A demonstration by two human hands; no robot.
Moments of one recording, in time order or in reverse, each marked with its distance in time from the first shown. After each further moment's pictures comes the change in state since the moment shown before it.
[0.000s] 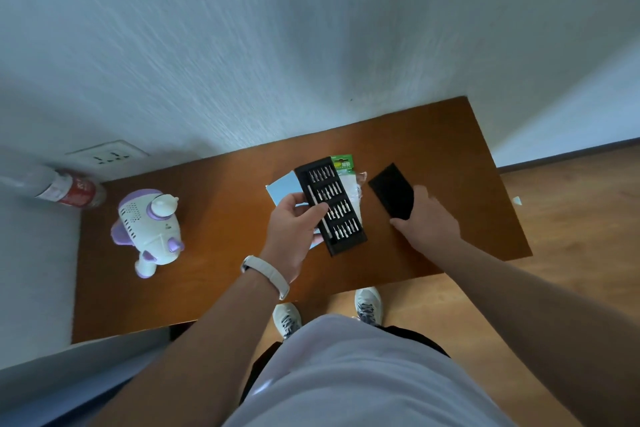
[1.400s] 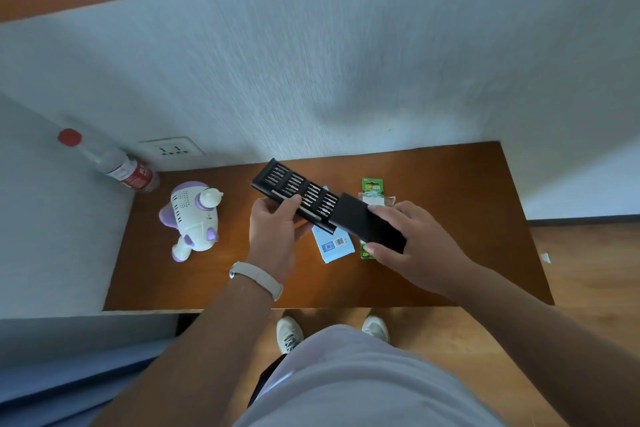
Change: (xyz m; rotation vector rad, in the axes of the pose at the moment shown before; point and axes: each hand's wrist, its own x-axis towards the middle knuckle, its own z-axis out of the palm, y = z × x) left_hand -0.030 0.031 -0.042 -0.330 0.338 0.130; right_hand -0.067 -0.064 -0.055 0.075 -0.024 -0.756
